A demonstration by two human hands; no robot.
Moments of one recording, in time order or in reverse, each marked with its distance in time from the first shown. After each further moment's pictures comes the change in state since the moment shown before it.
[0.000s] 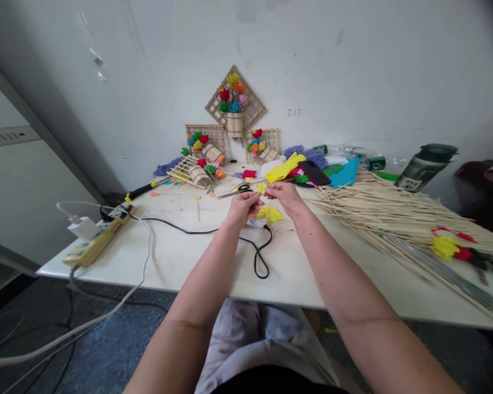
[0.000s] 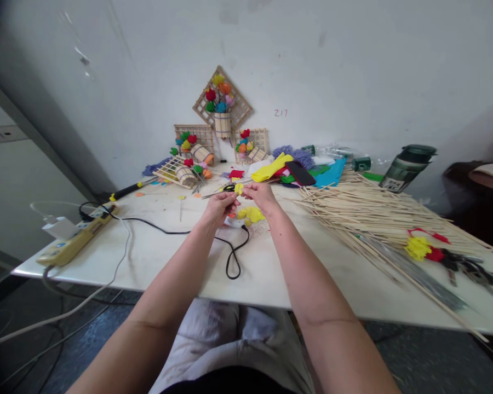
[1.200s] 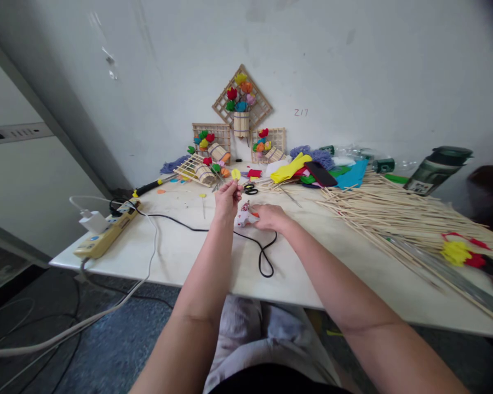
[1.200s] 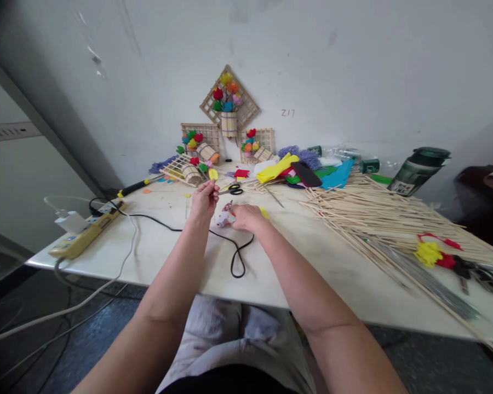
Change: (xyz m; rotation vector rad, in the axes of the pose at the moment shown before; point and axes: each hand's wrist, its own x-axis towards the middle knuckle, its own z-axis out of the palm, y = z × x) left_hand 0.004 0.028 -0.029 -0.297 0.292 0.237; right_hand -0.030 0.004 0.045 -1.389 -0.485 -0.055
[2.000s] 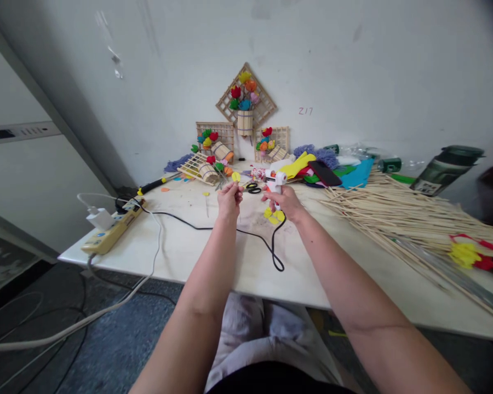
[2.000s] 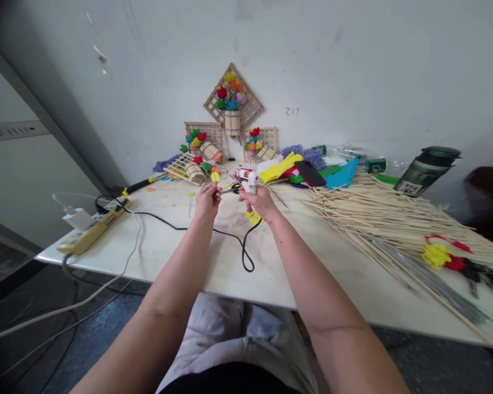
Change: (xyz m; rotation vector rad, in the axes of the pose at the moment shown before) left_hand 0.007 -0.010 -0.012 0.029 0.113 0.009; right_hand -0.002 0.020 -0.015 1.282 0.378 0.006
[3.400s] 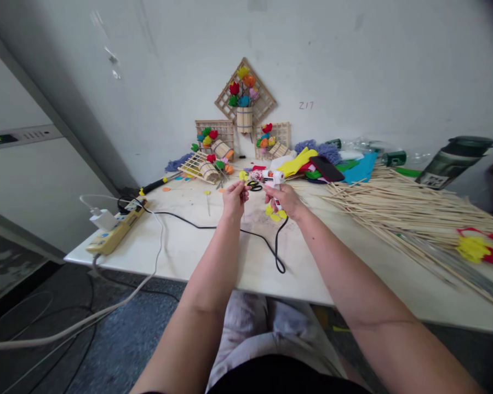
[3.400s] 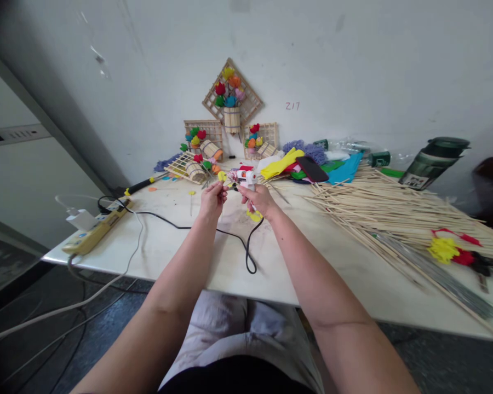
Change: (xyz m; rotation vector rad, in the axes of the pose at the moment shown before) left_hand 0.001 -0.011 0.001 0.026 -0.098 -0.037; right_hand -0.004 -0.002 0.002 -0.002 -0.065 0.009
